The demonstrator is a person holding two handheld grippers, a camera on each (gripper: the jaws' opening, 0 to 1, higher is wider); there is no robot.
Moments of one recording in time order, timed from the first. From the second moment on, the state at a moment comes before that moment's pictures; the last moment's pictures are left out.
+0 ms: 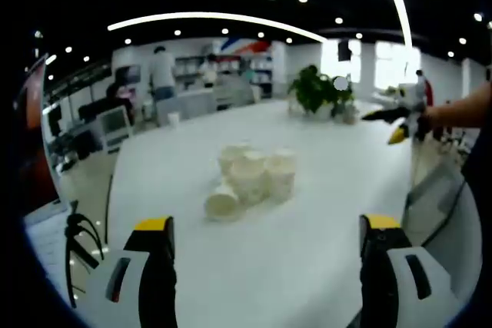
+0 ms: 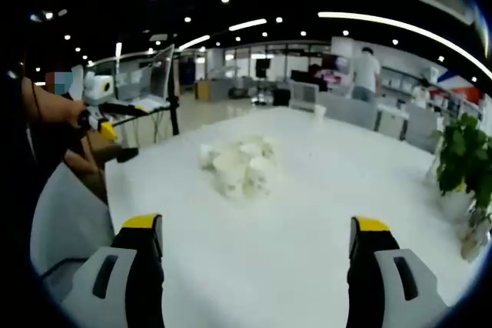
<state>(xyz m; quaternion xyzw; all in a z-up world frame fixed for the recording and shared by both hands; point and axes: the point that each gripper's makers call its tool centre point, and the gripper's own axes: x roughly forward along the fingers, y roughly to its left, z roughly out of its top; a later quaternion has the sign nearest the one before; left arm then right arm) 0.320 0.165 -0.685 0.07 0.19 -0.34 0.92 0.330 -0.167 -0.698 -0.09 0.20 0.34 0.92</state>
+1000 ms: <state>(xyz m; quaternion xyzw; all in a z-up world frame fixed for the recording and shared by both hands) 0.326 0.163 -0.687 0.06 0.19 -0.34 0.92 0.325 -0.154 -0.698 -0.08 0.19 0.34 0.92</state>
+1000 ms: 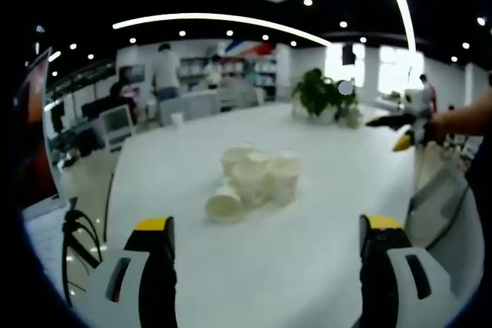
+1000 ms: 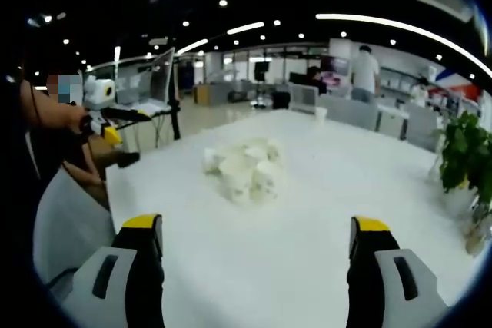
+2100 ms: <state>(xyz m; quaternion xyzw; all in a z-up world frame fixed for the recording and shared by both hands) 0.358 0.158 -0.725 0.06 0.23 -0.34 0.91 0.316 -0.146 -0.708 -0.08 0.20 0.34 0.91</state>
